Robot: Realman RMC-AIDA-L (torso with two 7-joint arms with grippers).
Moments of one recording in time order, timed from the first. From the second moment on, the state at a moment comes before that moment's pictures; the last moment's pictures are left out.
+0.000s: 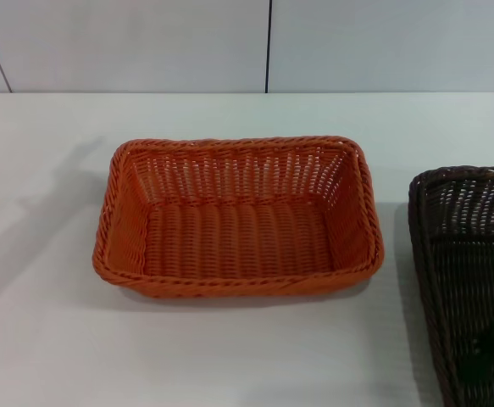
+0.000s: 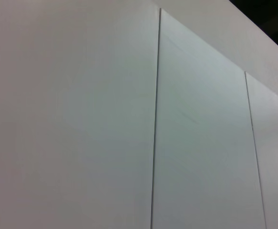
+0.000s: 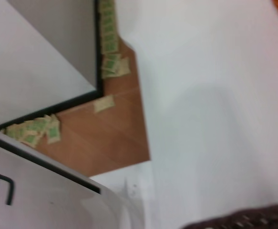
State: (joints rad) left arm -0.26 -2.06 1.01 0.88 0.79 1.41 -1.13; right arm 0.71 2.03 -0.87 -1.06 -2.60 -2.14 1.68
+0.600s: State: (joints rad) left arm -0.26 -2.06 1.00 0.86 0.79 1.41 -1.13; right arm 0.74 1.99 -0.73 -1.22 -2.58 -2.14 1.70
